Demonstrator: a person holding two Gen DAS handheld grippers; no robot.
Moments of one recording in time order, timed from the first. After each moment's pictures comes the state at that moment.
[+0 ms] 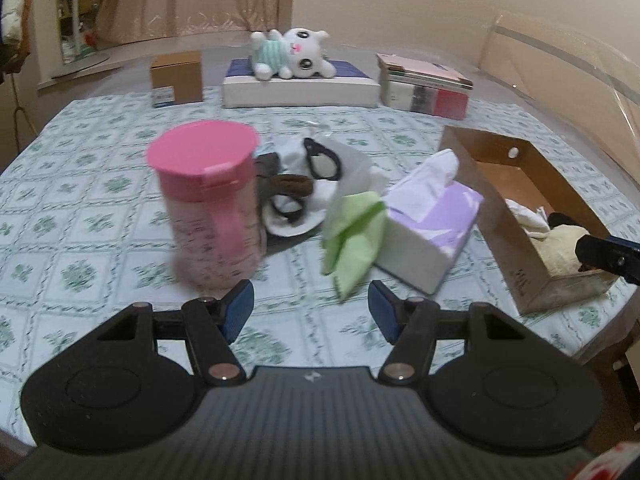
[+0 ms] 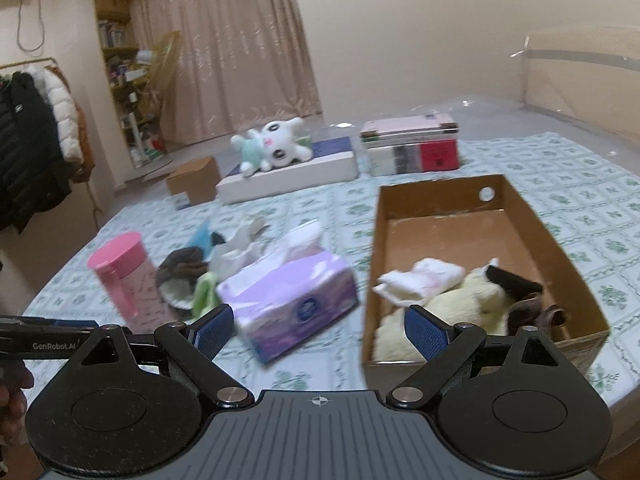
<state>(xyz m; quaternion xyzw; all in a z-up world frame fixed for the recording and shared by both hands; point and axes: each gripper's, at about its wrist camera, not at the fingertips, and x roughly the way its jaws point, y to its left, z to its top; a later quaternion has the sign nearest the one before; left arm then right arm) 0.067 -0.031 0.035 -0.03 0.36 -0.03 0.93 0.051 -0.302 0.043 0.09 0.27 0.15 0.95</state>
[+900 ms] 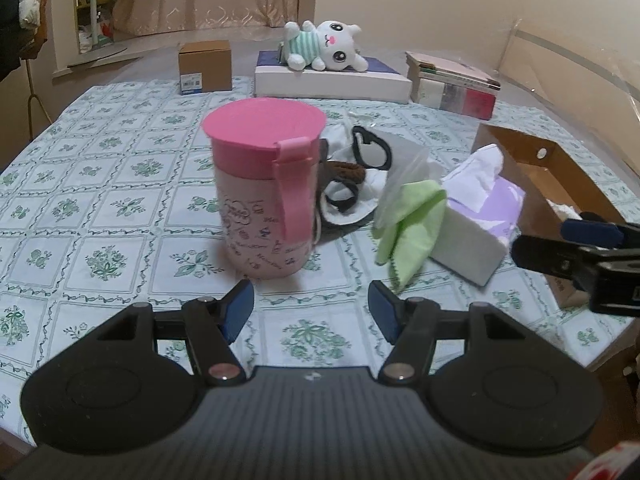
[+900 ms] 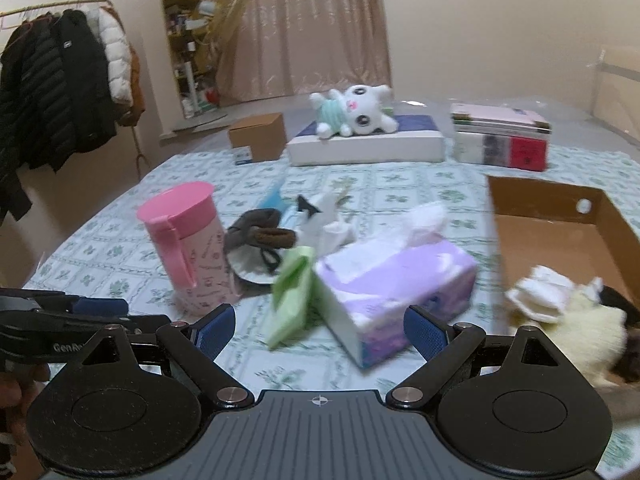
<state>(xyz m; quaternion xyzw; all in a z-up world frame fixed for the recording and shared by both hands) 0.072 0.009 0.014 -0.03 0.36 -0.01 0.93 0.089 -0.197 0.021 0.03 0.30 0.22 0.93</state>
